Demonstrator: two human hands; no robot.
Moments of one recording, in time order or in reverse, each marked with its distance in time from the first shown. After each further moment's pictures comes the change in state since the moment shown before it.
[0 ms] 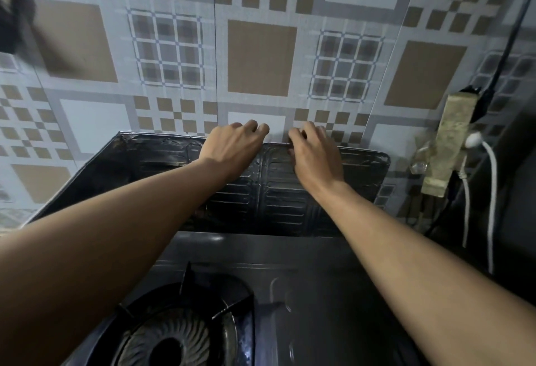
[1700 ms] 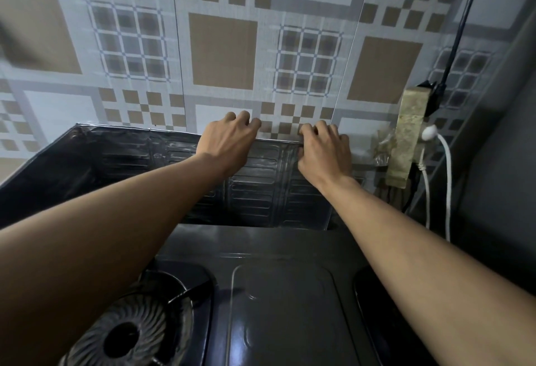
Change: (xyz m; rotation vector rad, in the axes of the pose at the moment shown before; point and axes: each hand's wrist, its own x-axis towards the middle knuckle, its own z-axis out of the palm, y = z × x) left_hand 0.017 0.057 -0.017 -0.074 0.002 -0.079; right_hand -0.027 0.069 -0.029 -0.041 -0.067 0.137
